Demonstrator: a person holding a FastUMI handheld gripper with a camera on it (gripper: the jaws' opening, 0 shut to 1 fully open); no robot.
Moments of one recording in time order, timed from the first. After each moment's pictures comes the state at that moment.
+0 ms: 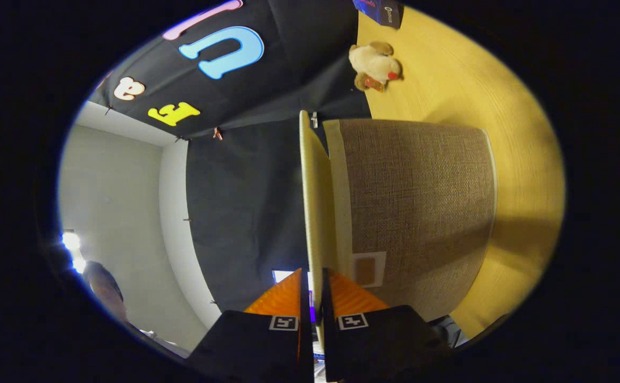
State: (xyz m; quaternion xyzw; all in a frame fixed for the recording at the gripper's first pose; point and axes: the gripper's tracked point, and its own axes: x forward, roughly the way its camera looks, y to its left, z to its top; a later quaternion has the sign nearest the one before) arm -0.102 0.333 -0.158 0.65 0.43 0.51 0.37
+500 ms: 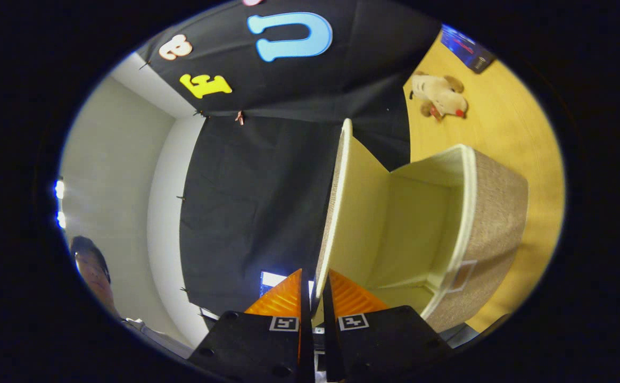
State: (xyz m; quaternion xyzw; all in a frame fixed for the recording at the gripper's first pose) arm -0.100 0.339 -0.049 0.59 0.38 0.53 0.48
